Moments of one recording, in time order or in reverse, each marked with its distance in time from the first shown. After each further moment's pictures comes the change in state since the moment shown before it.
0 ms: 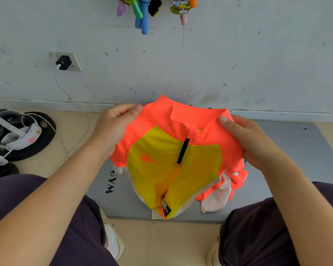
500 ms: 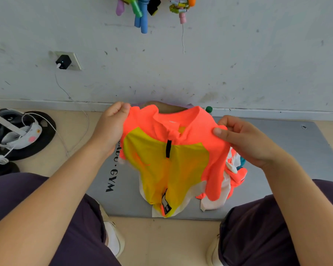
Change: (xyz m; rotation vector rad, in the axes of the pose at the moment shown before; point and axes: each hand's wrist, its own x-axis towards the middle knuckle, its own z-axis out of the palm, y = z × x) left_hand 0.005 -0.016 -0.008 0.063 0.054 0.000; right_hand -0.005 0.001 -0.004 -0.020 -0.201 -0.063
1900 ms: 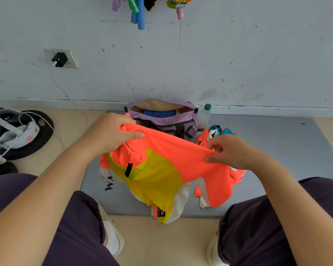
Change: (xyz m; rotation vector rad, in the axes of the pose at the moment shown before) left_hand -0.011 0.010 -0.019 0.822 -0.291 0.221; right_hand 0.009 0.031 0.002 -1.031 -0.097 0.085
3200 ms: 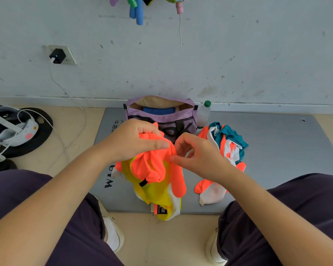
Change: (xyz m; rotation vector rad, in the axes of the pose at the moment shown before) left_hand -0.013 0.046 0.020 -0.342 -0.213 0.092; right_hand -0.003 -0.059 0.049 0.429 0.278 -0.271
